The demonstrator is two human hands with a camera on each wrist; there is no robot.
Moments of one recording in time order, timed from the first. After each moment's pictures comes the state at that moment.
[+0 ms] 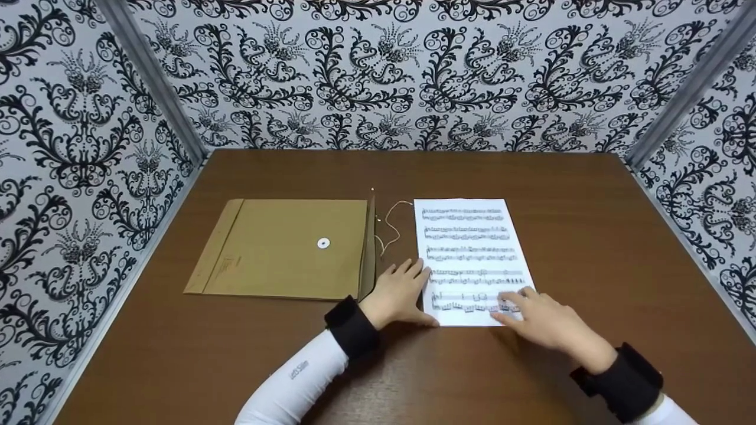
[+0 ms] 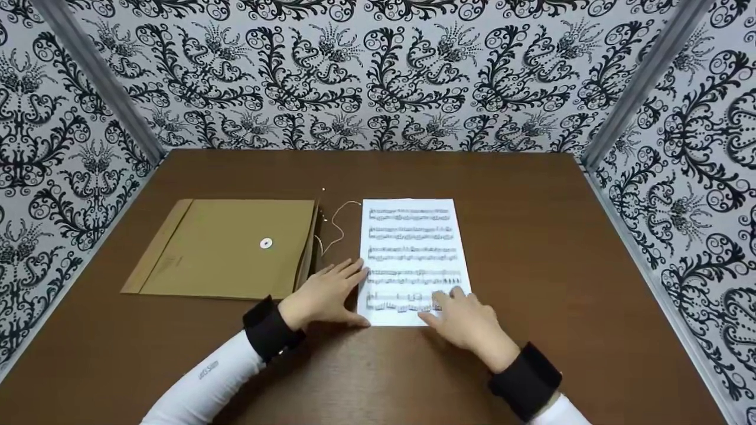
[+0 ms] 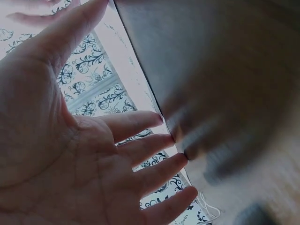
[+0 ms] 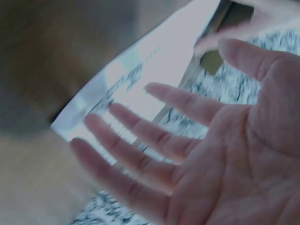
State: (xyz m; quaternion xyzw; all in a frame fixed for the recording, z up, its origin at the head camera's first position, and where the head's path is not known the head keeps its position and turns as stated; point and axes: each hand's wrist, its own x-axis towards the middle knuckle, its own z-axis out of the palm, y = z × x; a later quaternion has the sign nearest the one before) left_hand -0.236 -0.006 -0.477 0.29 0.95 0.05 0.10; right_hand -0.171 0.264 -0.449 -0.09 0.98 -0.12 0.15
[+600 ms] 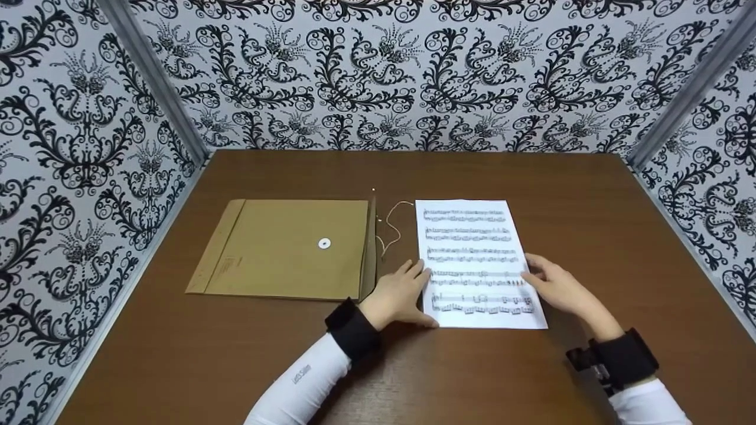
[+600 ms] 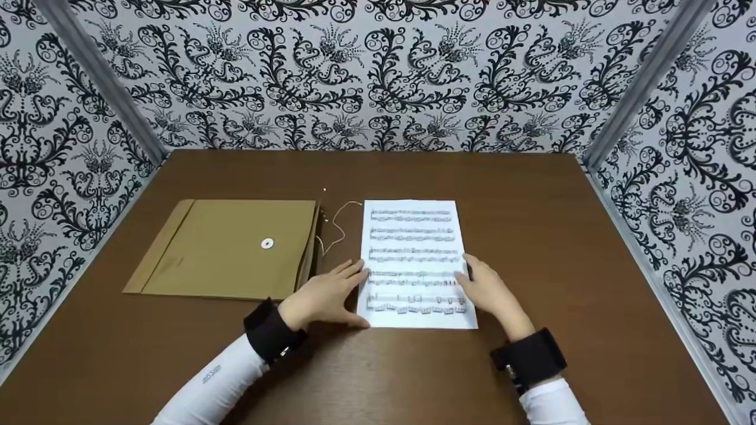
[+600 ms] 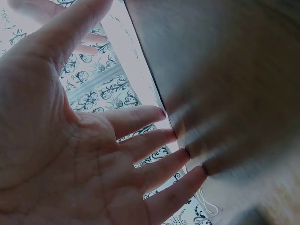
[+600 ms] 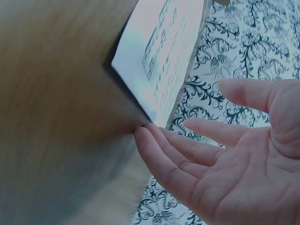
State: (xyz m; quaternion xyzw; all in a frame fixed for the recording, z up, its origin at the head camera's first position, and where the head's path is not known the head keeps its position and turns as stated) left_hand -0.235 -0.007 -0.478 0.28 0.95 0.08 0.11; right_hand -0.220 0.311 -0.462 -0.08 0.93 -0.33 0.11
